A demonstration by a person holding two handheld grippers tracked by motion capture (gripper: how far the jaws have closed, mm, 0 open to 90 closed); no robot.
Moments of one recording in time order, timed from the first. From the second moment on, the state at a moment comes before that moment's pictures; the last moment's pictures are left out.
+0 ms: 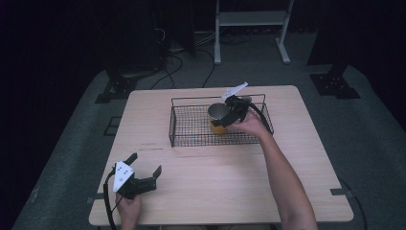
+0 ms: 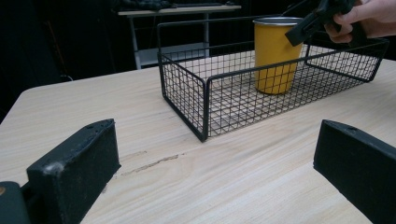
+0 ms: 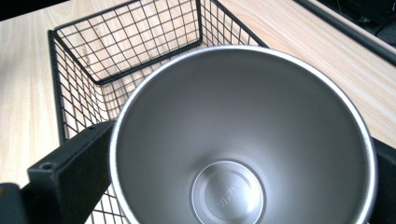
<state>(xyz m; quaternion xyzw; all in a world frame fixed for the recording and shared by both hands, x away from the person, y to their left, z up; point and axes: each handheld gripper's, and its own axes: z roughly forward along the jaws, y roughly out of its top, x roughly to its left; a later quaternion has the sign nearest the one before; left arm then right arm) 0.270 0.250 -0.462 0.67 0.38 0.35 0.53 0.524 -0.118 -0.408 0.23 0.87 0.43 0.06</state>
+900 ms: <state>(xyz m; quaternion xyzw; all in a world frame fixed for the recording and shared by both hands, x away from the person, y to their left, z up) 0.270 0.250 -0.462 0.67 0.38 0.35 0.53 0.513 -0.135 -0.390 0.23 0.86 0.45 0.07</state>
